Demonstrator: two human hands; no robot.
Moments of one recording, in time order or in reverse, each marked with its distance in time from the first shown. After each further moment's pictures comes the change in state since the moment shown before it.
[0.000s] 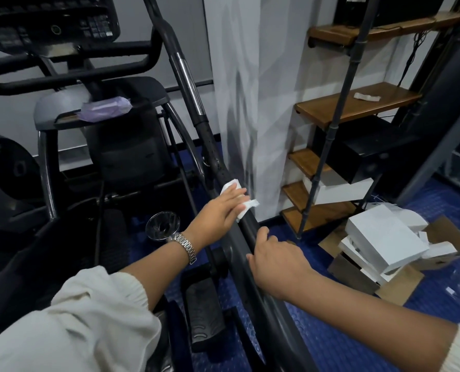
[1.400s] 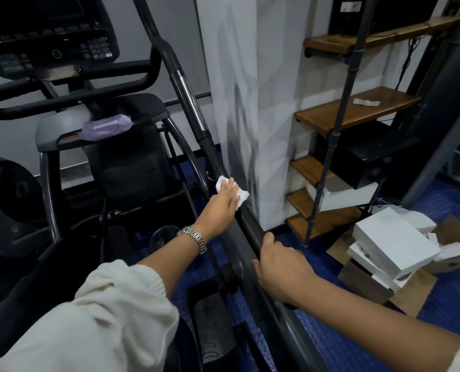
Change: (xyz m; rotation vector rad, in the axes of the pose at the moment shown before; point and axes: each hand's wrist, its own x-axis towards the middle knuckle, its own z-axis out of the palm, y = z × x) left_hand 0.046 -0.016 -0.019 0.023 -0.017 -0.236; right_hand 0.028 -0.006 -0.002 0.190 -0.048 0.090
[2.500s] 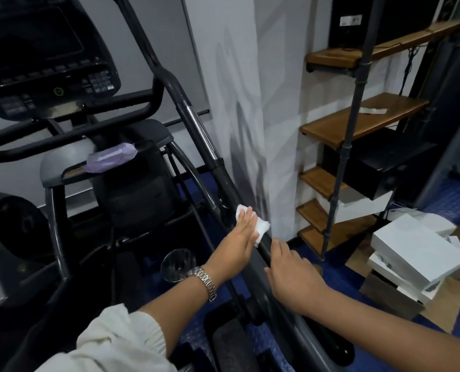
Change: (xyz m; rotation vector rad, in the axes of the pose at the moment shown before) left_hand 0.006 -0.030 -0.008 0.058 -0.075 0.220; right_hand 0.062 -0.022 -0.002 -0.004 0.000 0.040
